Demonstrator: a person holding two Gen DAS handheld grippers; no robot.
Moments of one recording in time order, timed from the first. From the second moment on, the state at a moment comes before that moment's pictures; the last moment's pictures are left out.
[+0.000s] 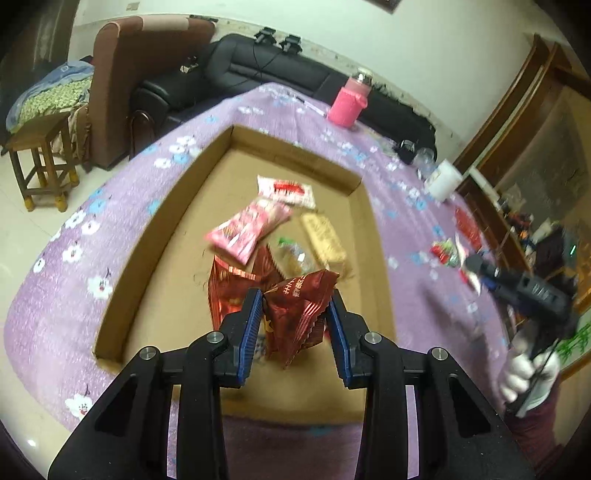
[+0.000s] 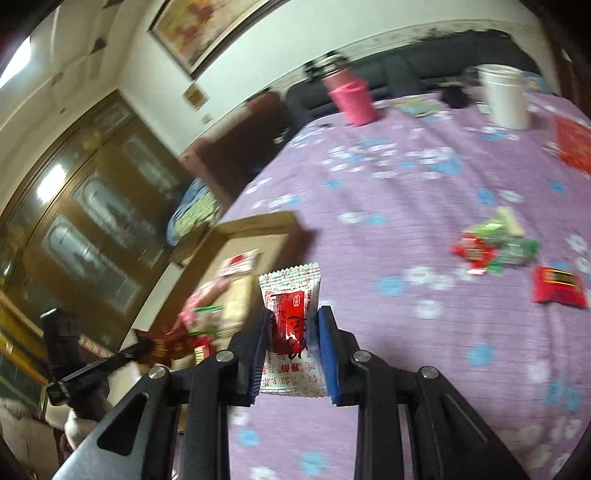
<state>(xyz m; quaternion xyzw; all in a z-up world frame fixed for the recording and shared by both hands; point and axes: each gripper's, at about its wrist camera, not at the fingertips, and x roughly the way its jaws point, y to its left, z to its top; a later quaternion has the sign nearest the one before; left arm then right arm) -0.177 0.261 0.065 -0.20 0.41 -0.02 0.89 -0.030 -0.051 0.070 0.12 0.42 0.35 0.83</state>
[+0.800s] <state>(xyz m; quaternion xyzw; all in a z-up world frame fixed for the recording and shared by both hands) -0.185 0.297 0.063 -0.21 0.39 0.00 0.90 -0.053 0.103 0.044 -0.05 0.44 0.37 0.82</state>
